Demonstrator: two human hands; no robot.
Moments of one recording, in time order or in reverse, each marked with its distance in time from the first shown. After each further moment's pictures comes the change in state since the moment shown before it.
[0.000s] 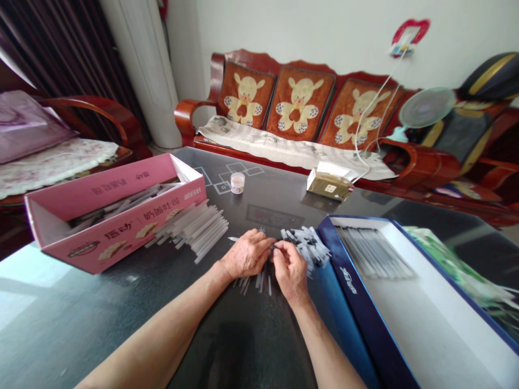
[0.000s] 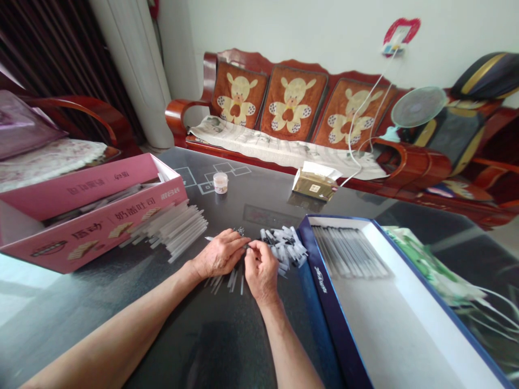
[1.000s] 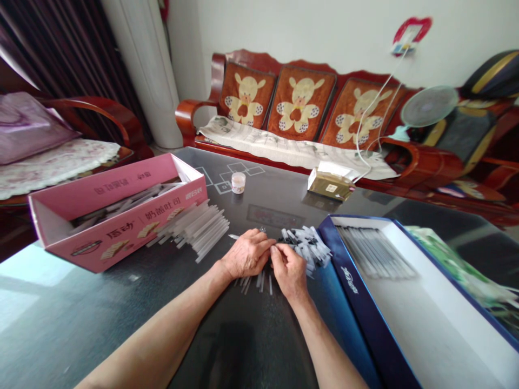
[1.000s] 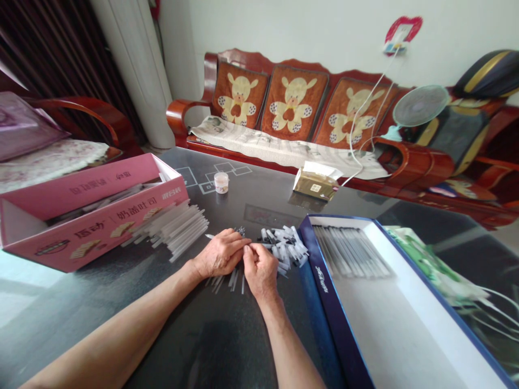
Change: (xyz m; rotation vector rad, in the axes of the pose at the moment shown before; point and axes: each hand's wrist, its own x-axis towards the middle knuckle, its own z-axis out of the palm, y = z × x) left_hand 0.001 0.001 -0.002 0.031 0.037 0.036; right_hand 0.001 -0.001 0.001 -0.127 -0.032 -0.009
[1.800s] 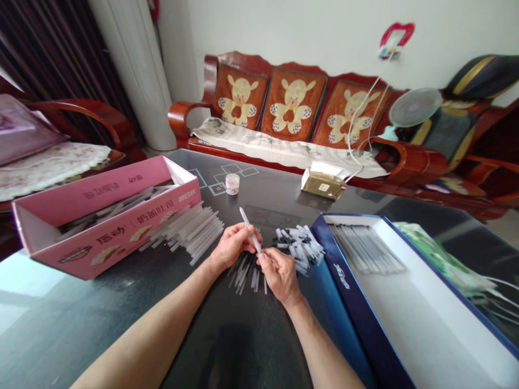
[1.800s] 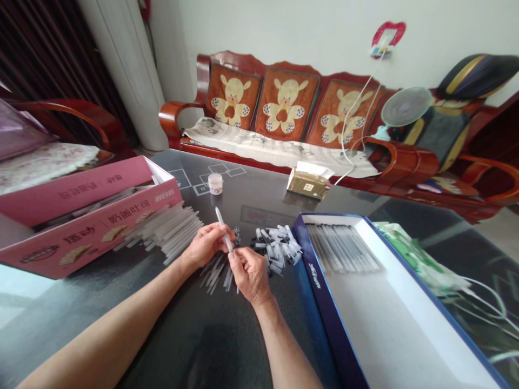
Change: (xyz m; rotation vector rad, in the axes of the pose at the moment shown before) left_hand 0.007 -0.007 0.004 -1.438 0.328 -0.854; right_hand -0.007 -0.008 -0.004 0.124 -0.186 -0.124
